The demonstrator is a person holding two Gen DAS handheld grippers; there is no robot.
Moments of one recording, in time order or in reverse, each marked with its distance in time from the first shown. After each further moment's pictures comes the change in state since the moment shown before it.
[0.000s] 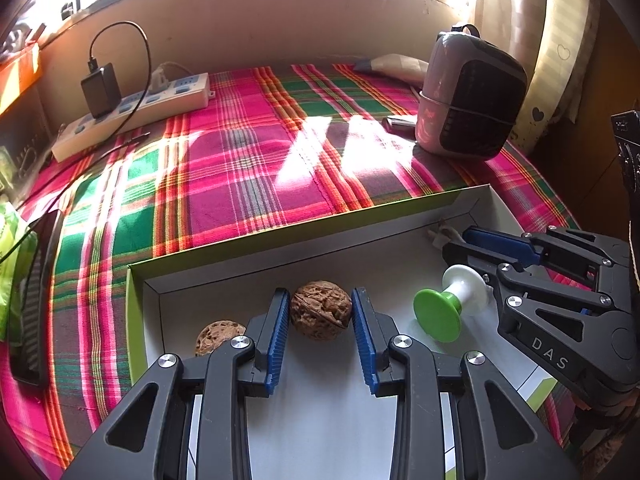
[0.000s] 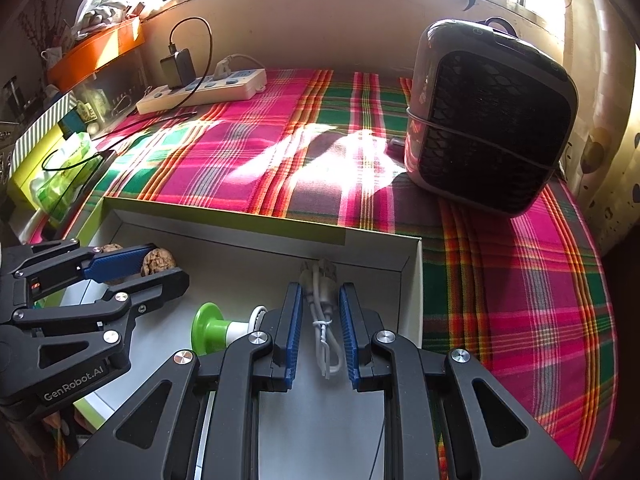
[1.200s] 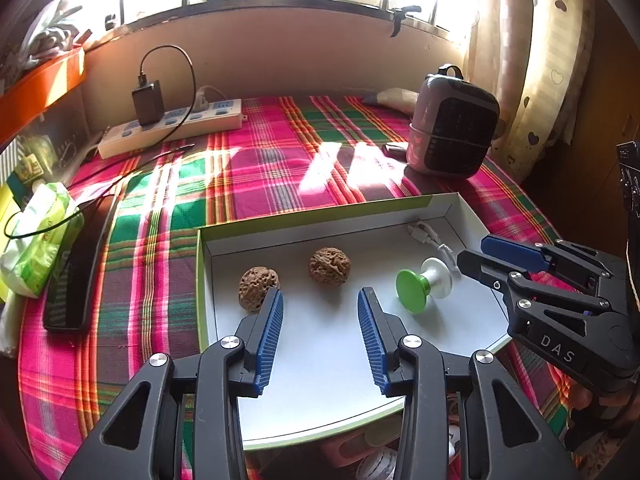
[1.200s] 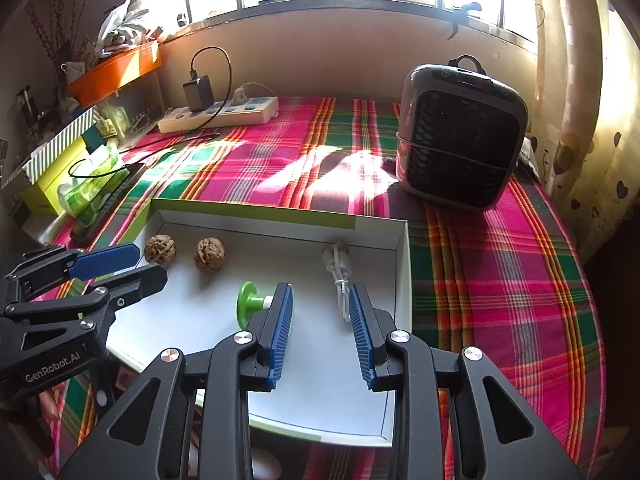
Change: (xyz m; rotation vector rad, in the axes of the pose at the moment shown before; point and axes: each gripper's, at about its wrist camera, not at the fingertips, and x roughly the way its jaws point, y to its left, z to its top) left arm -0.065 0.003 -0.034 -0.045 -0.101 0.034; right arm -0.057 0.016 -0.026 0.020 -0.091 0.003
